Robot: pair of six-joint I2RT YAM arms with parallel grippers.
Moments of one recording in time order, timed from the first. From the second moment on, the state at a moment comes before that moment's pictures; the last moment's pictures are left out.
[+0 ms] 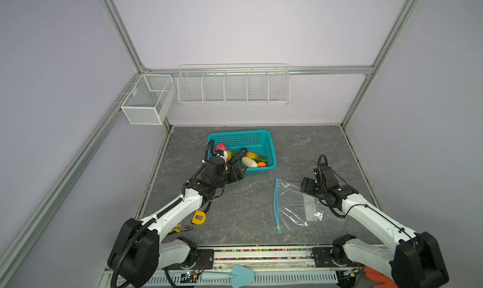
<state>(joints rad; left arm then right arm) -0.54 1.24 0.72 -0.04 0.17 -0.72 0.36 1.14 0.64 -0.46 0.13 0.61</state>
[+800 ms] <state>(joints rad) -0.54 1.21 0.70 -0.15 0.15 -0.78 0.63 1.22 0.87 -0.57 0.24 0.47</state>
